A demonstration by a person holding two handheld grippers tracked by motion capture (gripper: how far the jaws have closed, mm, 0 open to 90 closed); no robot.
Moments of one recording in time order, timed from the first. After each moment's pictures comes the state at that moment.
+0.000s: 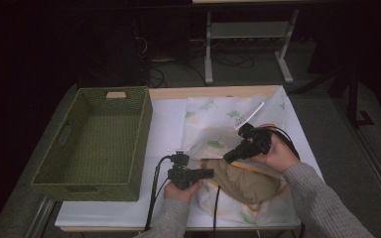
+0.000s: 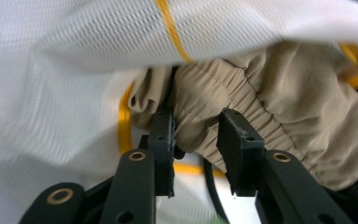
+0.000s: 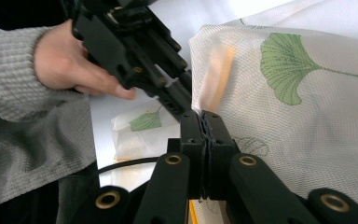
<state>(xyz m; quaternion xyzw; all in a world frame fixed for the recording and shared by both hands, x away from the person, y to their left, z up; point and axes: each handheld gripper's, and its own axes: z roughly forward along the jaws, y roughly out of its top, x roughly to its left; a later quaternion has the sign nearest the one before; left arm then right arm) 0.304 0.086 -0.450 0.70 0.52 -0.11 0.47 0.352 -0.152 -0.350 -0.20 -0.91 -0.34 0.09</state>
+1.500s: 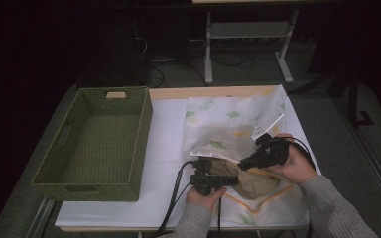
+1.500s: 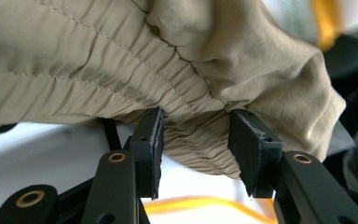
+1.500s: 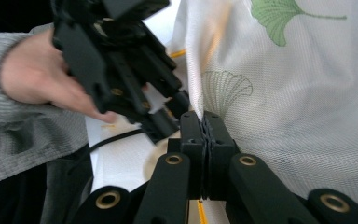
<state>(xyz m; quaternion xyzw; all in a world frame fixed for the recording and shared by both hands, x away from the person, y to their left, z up) 0.292 0.028 -0.453 0.71 0.51 -0.15 0.46 0.329 -0.192 -0.364 -0.22 -0.91 -0.35 0.06</state>
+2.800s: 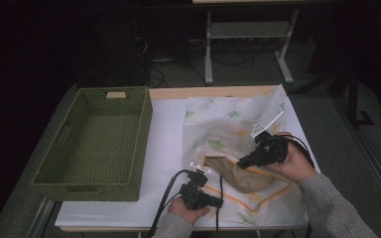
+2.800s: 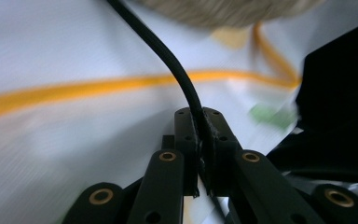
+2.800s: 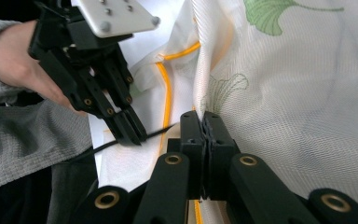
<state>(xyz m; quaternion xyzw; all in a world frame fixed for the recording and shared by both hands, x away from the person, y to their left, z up) 0.267 0.053 -0.457 0.81 0.42 -0.20 0.37 0.332 -0.190 -0.361 -0.22 -0.91 -0.35 0.07</state>
